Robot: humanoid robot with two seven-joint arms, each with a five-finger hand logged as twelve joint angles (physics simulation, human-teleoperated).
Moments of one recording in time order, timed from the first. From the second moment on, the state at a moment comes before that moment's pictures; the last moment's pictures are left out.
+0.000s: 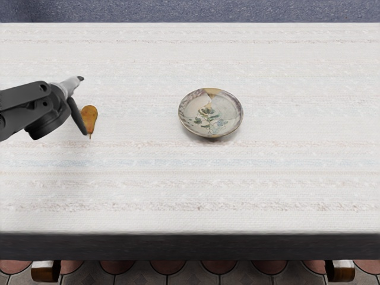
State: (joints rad) left arm -1.21 0.47 0.01 -1.01 0.88 0.19 0.61; right arm 0.05 0.00 -0.02 0.12 -0.04 0.21 -0.21
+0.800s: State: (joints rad) left arm -1.18 0.41 0.04 -0.97 0.89 0.27 0.61; right arm 0.05 0.00 -0.02 0.12 -0.04 0.21 -0.21
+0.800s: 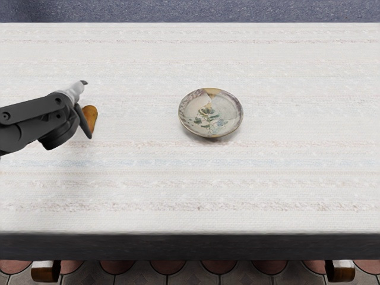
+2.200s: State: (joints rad) left arm -1.17 0.35 0.04 -0.88 0.89 0.26 0.61; right arm 0.05 0.00 -0.02 0.12 -0.04 0.21 -0.21
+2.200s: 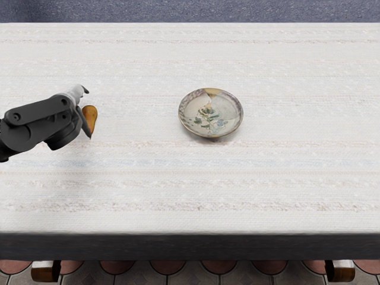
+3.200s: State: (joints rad) left arm -1.17 0.35 0.04 -0.88 0.89 0.25 0.61; right arm 0.05 0.00 -0.02 0.12 -0.04 0.21 -0.21
